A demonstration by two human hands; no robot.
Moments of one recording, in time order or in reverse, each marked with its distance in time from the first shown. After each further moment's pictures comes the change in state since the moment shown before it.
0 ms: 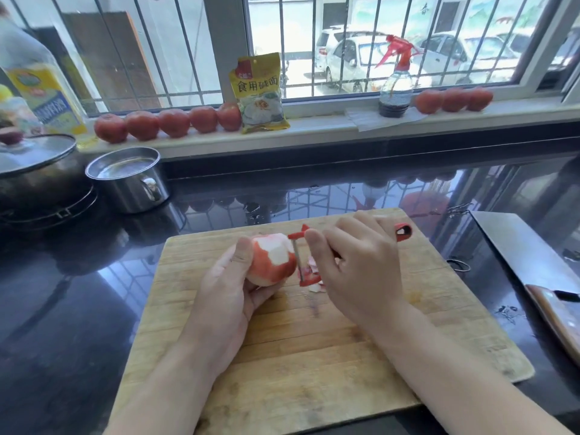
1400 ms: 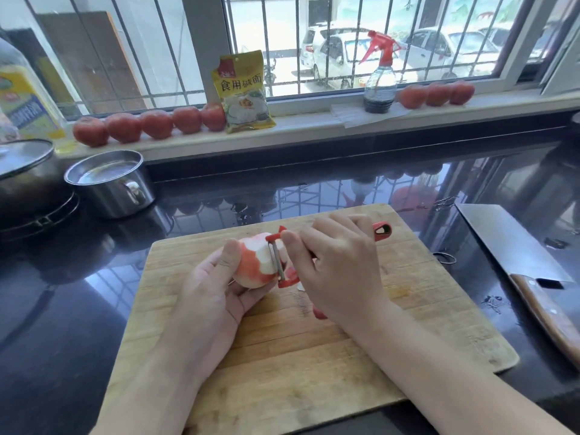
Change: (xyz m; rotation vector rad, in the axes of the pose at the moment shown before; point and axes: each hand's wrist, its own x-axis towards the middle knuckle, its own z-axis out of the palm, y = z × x) left_hand 0.000 0.003 -0.003 -0.053 -0.095 -0.010; right_hand 0.000 -0.009 0.004 -0.024 -0.034 0.004
